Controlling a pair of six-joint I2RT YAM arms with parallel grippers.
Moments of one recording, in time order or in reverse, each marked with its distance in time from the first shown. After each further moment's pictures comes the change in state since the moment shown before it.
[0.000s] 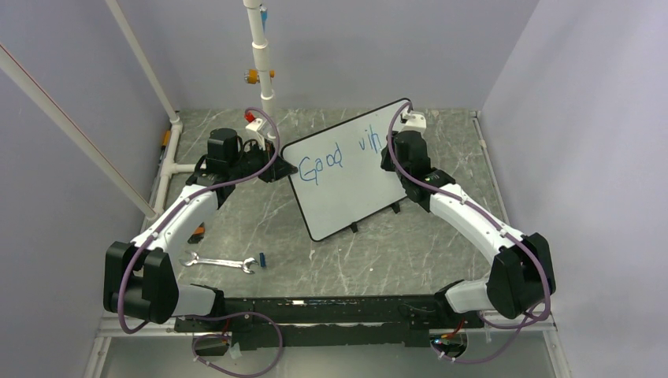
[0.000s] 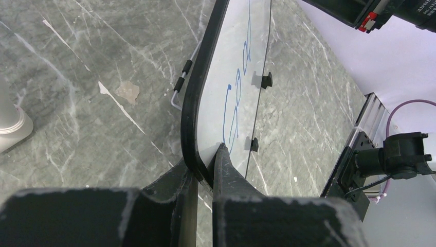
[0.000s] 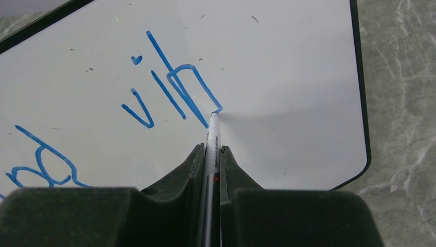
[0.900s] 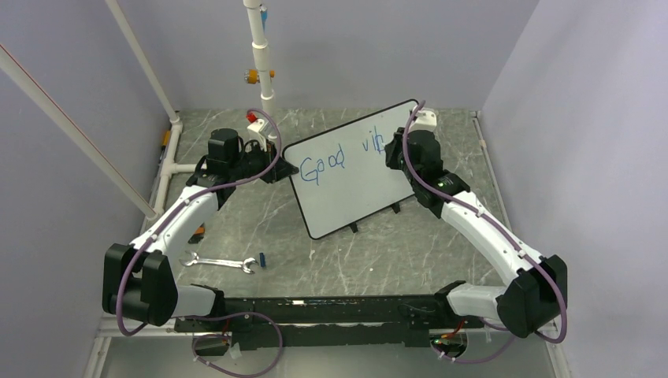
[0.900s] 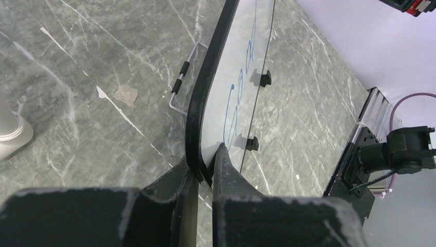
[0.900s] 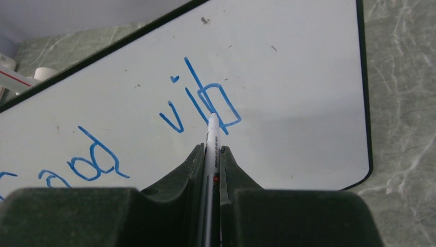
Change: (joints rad) left arm -0.008 -0.011 0.000 -0.003 0.000 0.026; right arm 0.002 -0.125 0.013 -0.057 -0.033 0.005
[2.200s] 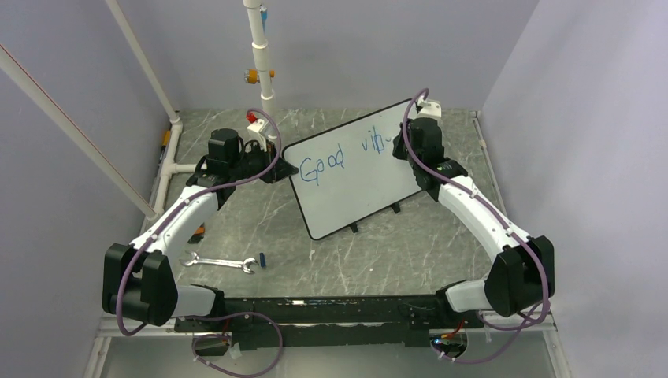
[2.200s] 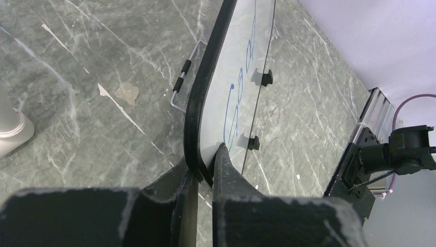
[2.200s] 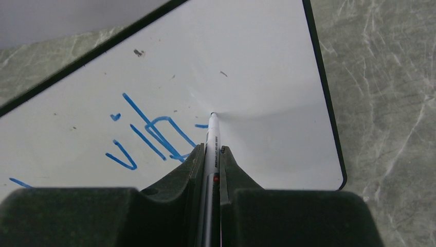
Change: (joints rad) left arm 0.000 0.000 0.000 -0.007 -0.007 0.000; right arm -0.111 0.125 0.070 0.000 -0.021 -0.025
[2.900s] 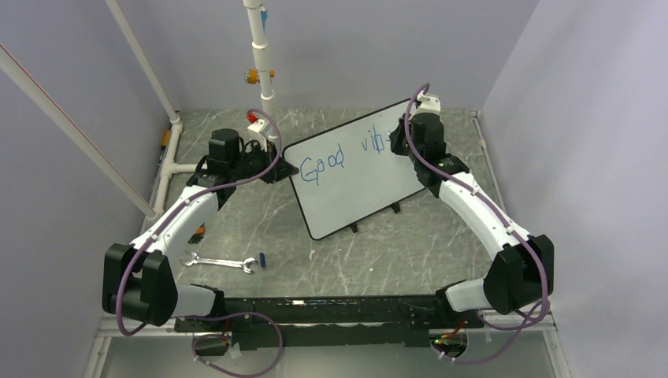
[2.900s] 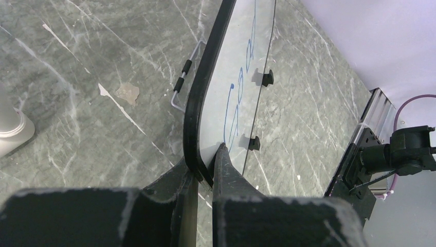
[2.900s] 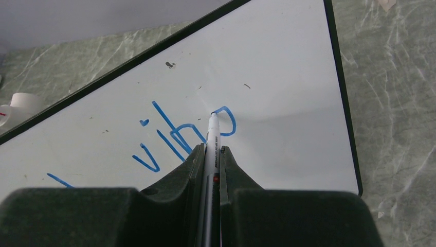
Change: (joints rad) left arm -0.006 0.000 0.000 -0.001 -0.008 0.000; right arm -0.007 0.020 0.053 0.000 -0.080 0.001
